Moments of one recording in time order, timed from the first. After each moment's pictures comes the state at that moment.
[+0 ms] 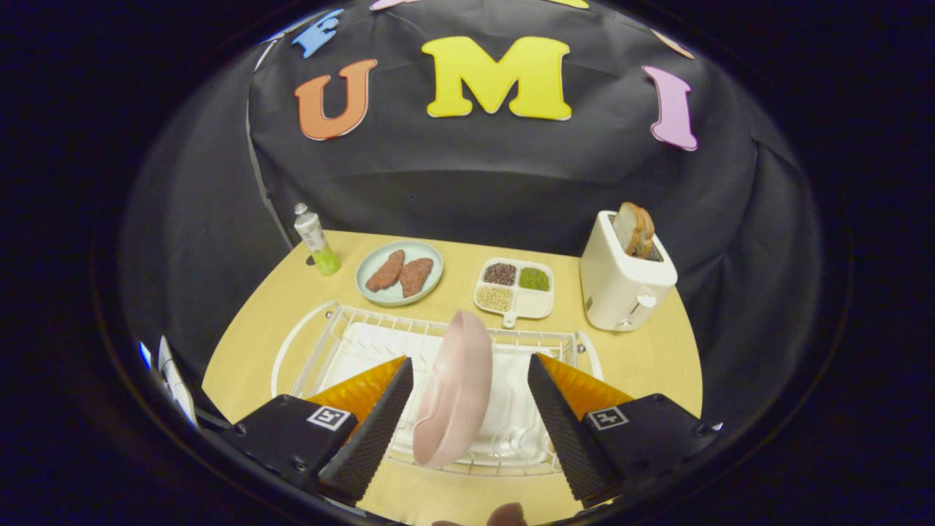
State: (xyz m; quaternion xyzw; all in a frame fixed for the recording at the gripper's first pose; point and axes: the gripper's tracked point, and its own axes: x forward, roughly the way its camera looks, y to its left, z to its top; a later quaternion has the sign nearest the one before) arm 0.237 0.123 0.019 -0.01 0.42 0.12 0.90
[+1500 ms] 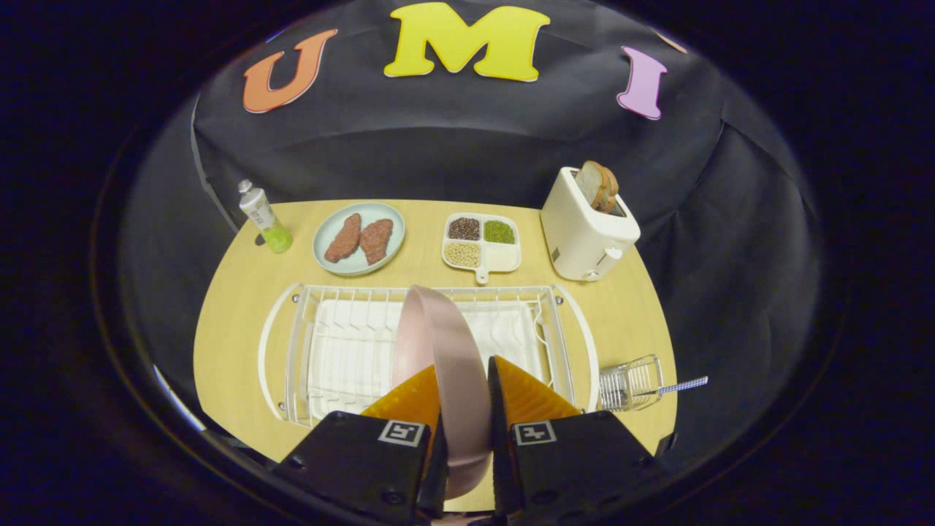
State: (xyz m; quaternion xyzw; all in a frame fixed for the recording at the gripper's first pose) arm 0.201 0.143 0.030 0.00 0.49 0.01 0.87
